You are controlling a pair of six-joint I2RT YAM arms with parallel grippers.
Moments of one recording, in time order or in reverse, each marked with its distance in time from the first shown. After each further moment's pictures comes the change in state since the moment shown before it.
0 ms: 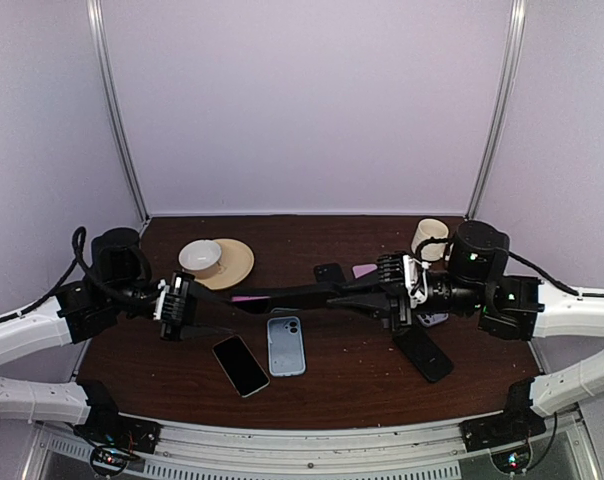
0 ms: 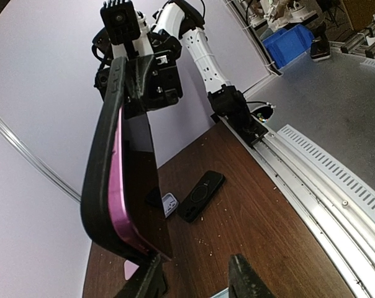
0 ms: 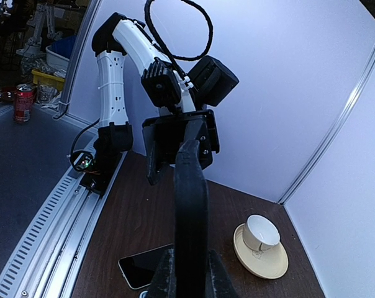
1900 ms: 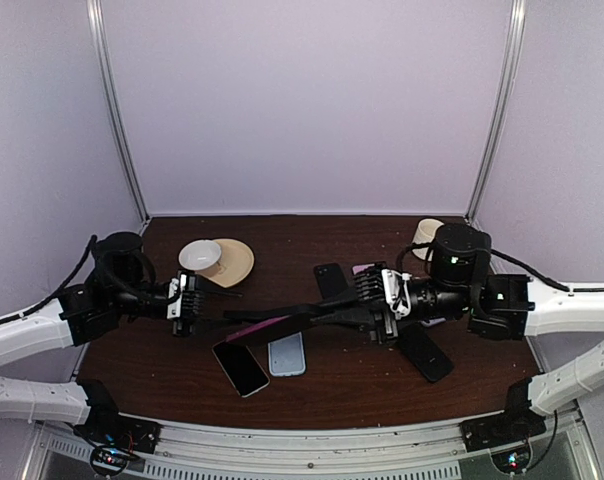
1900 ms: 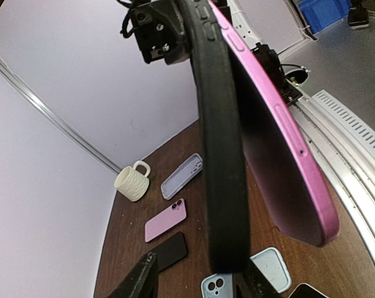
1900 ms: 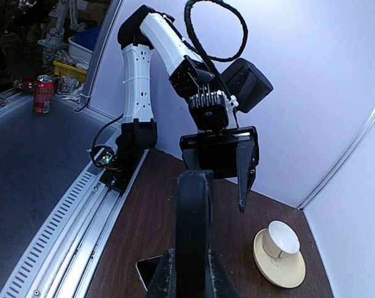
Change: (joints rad) left arm -0.002 0.001 -0.021 0.000 -0.210 0.005; right arm 0.063 0.089 0.072 -0.051 -0.033 -0.026
